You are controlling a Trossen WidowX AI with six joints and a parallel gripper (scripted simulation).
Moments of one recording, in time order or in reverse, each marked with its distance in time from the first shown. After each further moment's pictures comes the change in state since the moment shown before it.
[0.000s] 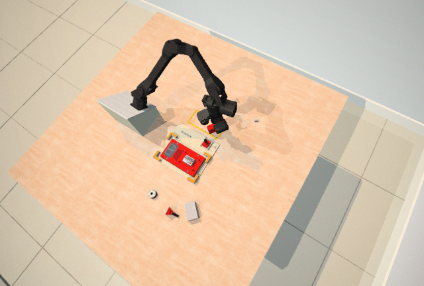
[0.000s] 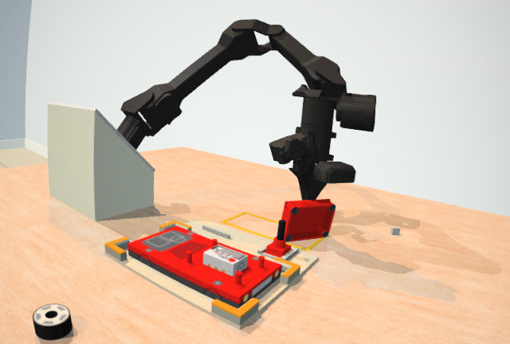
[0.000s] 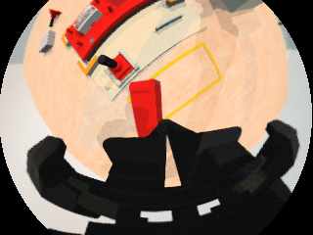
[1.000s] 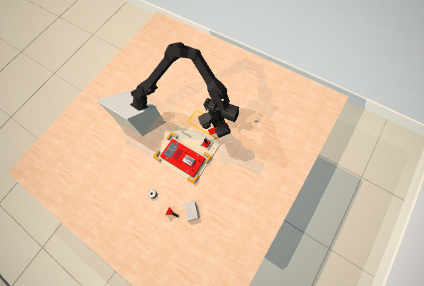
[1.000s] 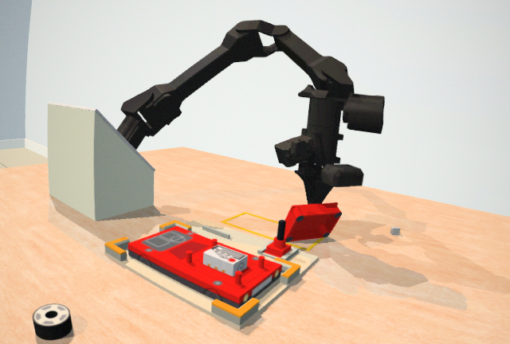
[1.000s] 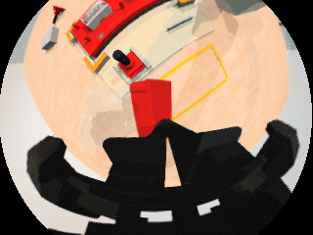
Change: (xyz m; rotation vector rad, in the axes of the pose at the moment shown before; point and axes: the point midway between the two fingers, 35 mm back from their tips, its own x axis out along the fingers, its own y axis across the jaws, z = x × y) arm 0.000 0.020 0.000 -0.001 -0.002 0.002
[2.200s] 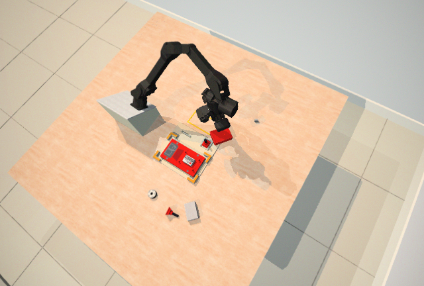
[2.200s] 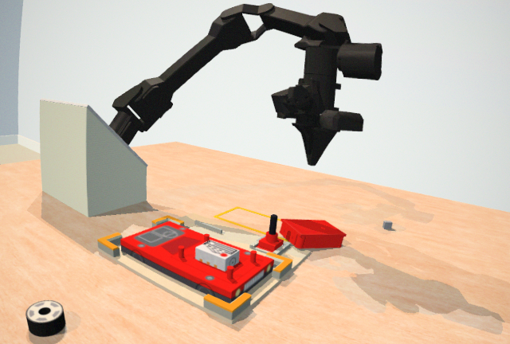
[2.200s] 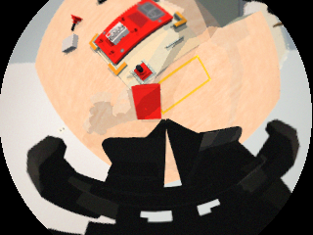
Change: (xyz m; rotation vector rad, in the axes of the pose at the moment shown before) arm -0.078 0.006 0.001 0.002 0.003 0.014
